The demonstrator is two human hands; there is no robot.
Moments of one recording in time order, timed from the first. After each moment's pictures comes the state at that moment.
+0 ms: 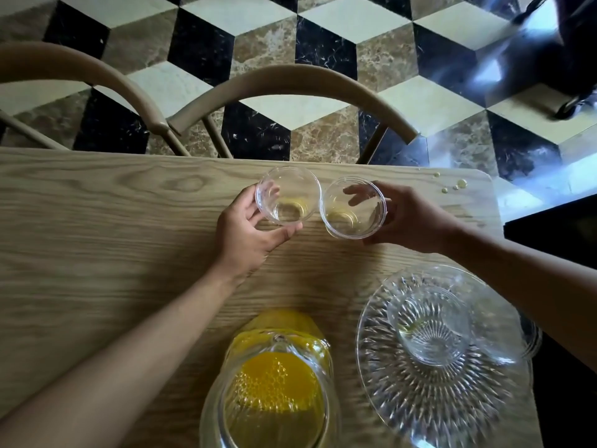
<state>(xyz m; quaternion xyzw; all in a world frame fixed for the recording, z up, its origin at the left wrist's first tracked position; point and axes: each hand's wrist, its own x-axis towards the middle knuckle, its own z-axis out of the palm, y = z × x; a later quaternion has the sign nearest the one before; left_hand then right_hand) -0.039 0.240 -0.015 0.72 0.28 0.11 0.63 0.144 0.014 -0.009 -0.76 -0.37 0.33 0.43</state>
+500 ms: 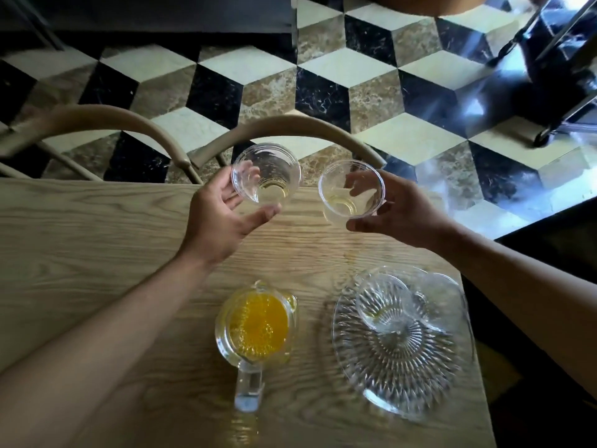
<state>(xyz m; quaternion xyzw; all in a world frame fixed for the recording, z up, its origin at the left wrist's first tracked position) -0.053 0.244 0.110 0.77 0.24 0.15 0.58 0.128 -0.007 0.084 -0.77 -0.34 0.23 0.48</state>
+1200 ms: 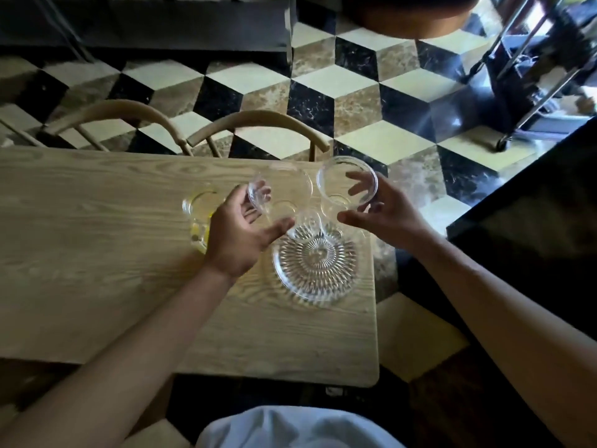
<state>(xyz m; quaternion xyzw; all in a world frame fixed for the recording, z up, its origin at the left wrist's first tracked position) -0.157 0.014 0.214 0.75 0.25 0.17 0.59 0.029 -0.190 0.183 -0.77 -0.32 0.19 0.51</state>
